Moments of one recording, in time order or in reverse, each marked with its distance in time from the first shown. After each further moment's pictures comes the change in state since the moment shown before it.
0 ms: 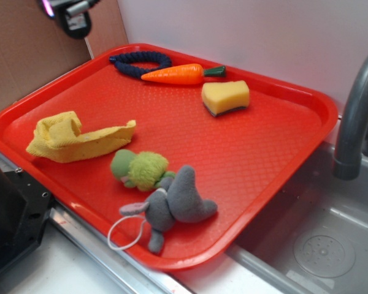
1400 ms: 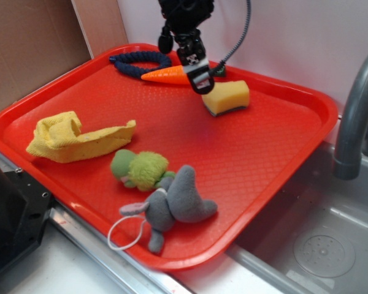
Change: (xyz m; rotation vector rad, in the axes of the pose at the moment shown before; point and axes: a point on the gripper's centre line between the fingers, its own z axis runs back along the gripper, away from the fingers) arm 0.116 -0.017 -0.088 -0.057 -0.329 -0.373
